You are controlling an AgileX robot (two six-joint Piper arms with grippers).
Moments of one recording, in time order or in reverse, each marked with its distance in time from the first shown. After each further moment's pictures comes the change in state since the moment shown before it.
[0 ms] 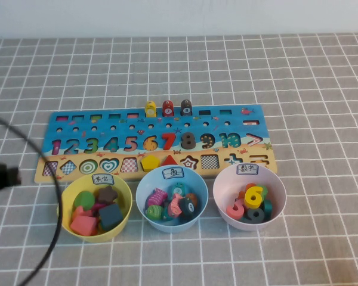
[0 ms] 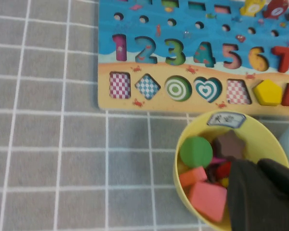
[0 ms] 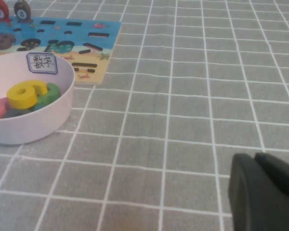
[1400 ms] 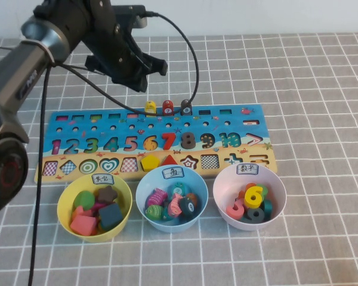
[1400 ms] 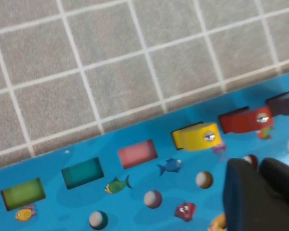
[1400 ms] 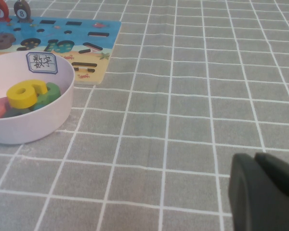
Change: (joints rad) right arm 0.000 0.000 0.000 0.000 0.000 0.000; left arm -0.255 1.402 -1.501 0.058 0.436 0.024
